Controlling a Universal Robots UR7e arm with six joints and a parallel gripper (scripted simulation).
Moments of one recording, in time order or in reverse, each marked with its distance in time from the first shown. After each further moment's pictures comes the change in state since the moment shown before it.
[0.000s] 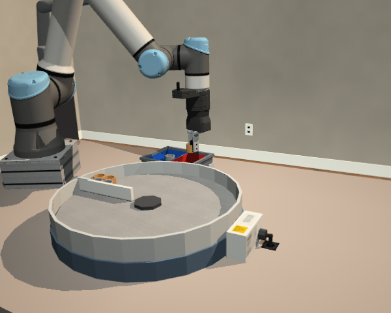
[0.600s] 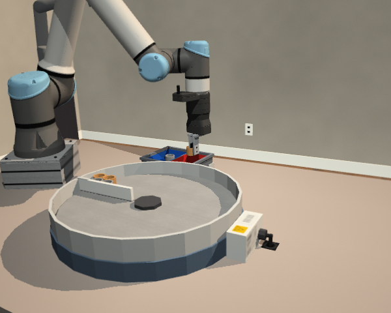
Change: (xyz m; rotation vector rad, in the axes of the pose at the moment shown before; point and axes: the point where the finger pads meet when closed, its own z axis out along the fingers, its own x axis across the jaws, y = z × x) arm 0.000 0.000 0.009 0.000 -0.001 0.000
